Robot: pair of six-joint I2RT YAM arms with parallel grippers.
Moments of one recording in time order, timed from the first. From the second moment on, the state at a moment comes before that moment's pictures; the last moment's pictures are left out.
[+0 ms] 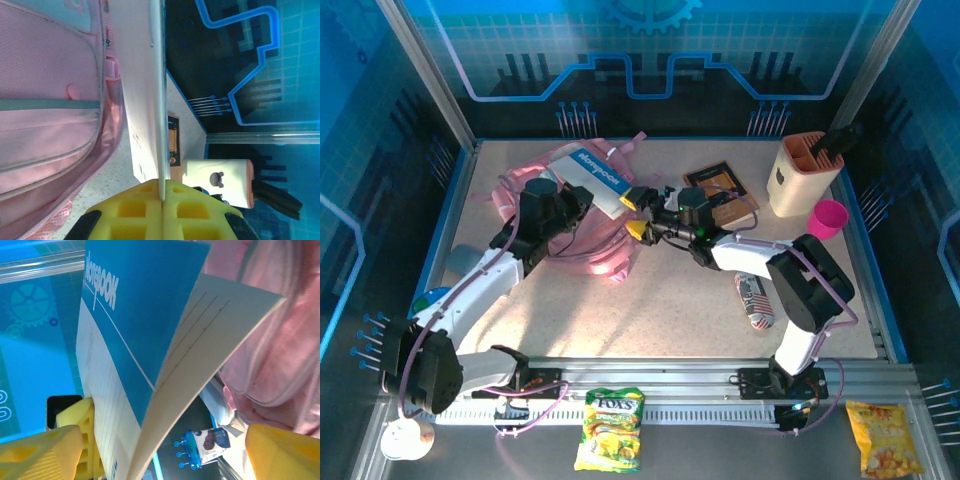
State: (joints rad) left arm -0.31 1.23 0.88 -0.05 0.09 -1.24; right arm 0.60 1.76 0.96 0.61 -0.47 1.62
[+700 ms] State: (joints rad) left arm -0.29 1.24 0.90 -0.16 0.11 -1.27; right arm 0.59 1.83 1.01 0.72 -0.45 1.61
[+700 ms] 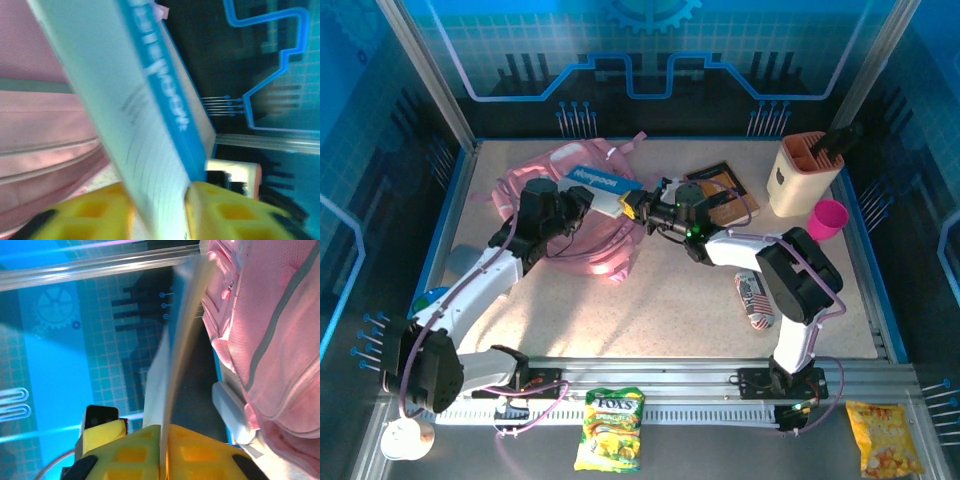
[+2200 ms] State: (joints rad) left arm -0.45 1.99 1.56 -0.92 -0.38 0.04; right arm 0.36 1.33 0.82 0.06 -0.20 1.13
